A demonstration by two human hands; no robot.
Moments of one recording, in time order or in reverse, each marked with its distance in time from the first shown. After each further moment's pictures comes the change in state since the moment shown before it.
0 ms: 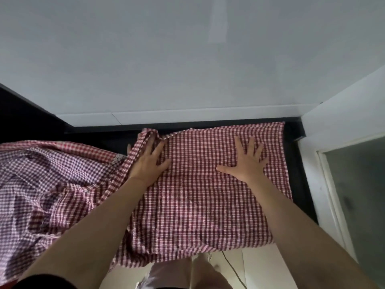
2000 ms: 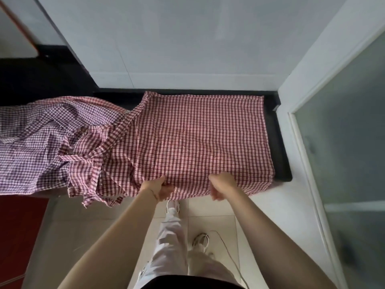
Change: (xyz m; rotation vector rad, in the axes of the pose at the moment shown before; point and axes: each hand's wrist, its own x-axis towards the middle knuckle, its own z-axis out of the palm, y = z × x) left_hand -0.216 0.083 0.089 -1.609 -0.241 -0.948; right_hand -0.212 0.020 0.095 0.725 -0.302 0.169
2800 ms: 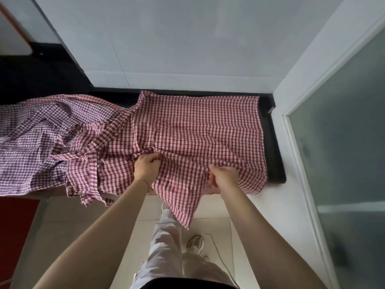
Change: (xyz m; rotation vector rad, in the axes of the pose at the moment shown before) left_hand 0.003 0.037 -0.001 0.666 0.274 0.735; right_hand -0.001 0.000 -0.010 0.580 0.231 -0.055
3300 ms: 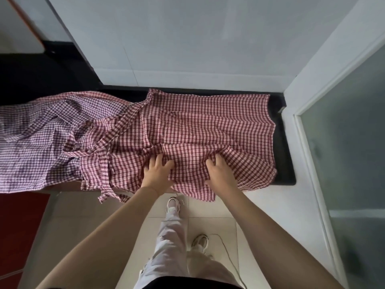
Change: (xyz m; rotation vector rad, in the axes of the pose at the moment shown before) left_hand -0.018 -0.014 0.007 0.788 -0.224 0.311; right_hand 0.017 0.012 0.020 -1.356 -0.101 -0.802
